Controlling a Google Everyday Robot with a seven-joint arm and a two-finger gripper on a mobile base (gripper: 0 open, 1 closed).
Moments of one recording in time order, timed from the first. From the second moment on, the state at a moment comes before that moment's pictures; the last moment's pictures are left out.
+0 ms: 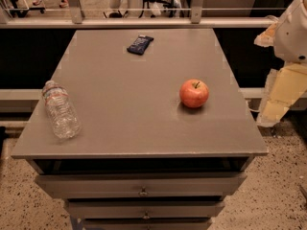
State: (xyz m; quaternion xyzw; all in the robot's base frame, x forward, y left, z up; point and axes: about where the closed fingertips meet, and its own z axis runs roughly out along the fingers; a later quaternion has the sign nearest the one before) arm 0.438 -0.215 0.981 -0.60 0.78 -0.04 0.17
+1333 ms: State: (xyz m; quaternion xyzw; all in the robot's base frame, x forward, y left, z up) arm 0.520 -0.183 0.894 -0.58 0.78 0.06 0.24
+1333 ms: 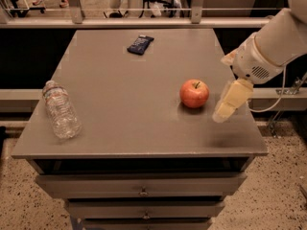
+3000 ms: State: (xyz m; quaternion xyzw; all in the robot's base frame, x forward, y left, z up) arm 0.553 -0.111 0.850 -0.54 0.76 0.16 0.32
